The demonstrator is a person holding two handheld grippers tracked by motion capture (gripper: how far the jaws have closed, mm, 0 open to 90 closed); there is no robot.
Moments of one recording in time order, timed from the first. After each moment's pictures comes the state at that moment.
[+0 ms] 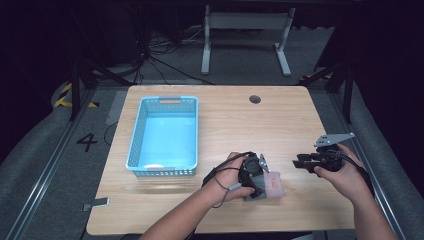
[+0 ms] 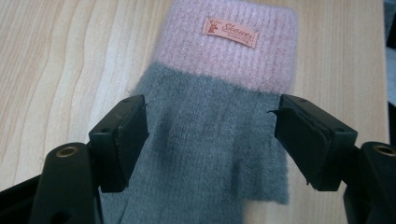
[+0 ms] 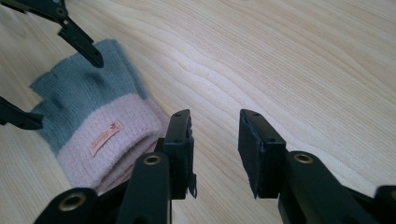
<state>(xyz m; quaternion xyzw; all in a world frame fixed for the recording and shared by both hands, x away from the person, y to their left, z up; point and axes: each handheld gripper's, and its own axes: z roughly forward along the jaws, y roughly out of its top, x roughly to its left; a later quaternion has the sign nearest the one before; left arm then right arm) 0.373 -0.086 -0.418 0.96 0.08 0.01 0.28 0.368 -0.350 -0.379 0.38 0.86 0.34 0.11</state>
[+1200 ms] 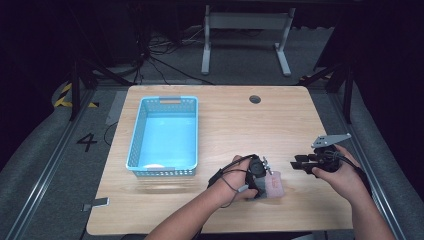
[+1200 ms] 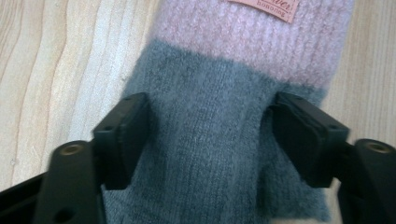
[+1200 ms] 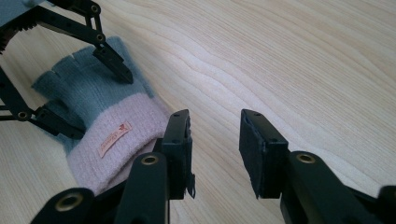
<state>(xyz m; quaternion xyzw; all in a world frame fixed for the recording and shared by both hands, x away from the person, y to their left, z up) 0.377 -0.100 -0.438 0.97 0.10 0.01 0.24 0.370 -0.346 -0.384 0.37 0.86 0.34 0.10</state>
